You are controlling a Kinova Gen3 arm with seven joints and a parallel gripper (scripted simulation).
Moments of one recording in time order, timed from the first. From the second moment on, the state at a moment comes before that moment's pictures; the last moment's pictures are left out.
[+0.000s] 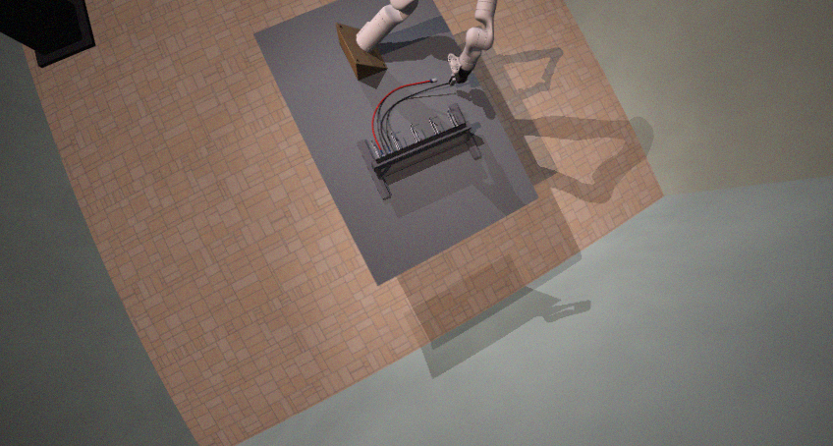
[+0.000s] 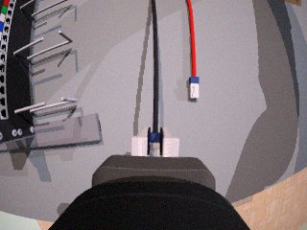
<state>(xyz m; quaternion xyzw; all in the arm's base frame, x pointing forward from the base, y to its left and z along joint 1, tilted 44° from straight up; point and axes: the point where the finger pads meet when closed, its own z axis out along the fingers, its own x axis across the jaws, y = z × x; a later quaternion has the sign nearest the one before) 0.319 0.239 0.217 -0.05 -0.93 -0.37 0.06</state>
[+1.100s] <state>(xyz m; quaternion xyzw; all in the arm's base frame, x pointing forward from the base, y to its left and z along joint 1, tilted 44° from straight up) 0.322 0.233 0.213 -0.07 -0.93 -0.37 0.06</state>
